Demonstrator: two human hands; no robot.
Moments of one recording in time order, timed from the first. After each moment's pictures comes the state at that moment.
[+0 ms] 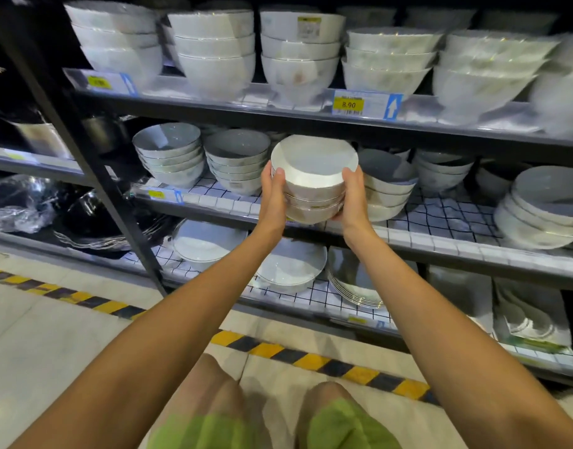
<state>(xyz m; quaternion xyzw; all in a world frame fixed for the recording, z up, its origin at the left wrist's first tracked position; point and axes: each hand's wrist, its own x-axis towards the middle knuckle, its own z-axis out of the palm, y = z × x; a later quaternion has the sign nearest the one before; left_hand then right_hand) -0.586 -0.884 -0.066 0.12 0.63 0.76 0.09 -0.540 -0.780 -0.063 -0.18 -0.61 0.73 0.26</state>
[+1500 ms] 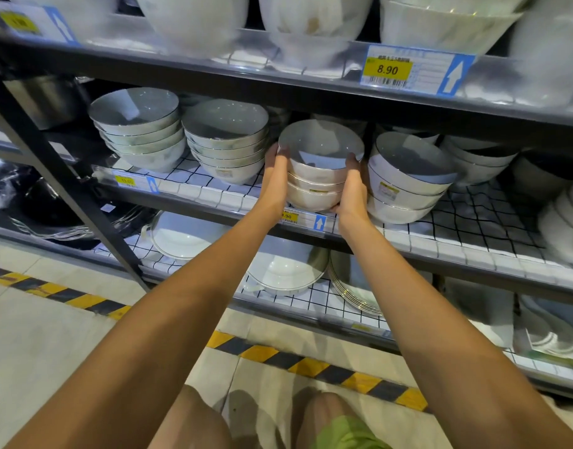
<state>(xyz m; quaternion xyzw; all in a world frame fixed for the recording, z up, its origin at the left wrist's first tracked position) -0.679 -0.840 -0.099 -0.01 0.66 0.72 0.19 -0.639 -0.743 -0.122 -0.35 -0.50 0.76 0.22</state>
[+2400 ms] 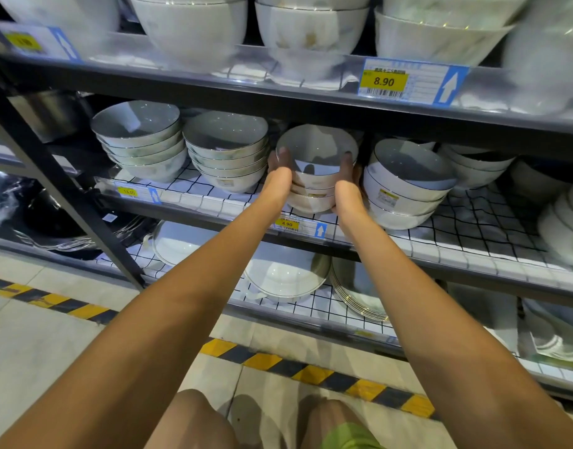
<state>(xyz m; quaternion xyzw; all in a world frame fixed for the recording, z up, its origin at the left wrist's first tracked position) -0.693 -0.843 -0.072 -0.01 0.73 0.65 0.24 -0.694 -0.708 -0.139 -0.42 -0.58 0.68 0.14</state>
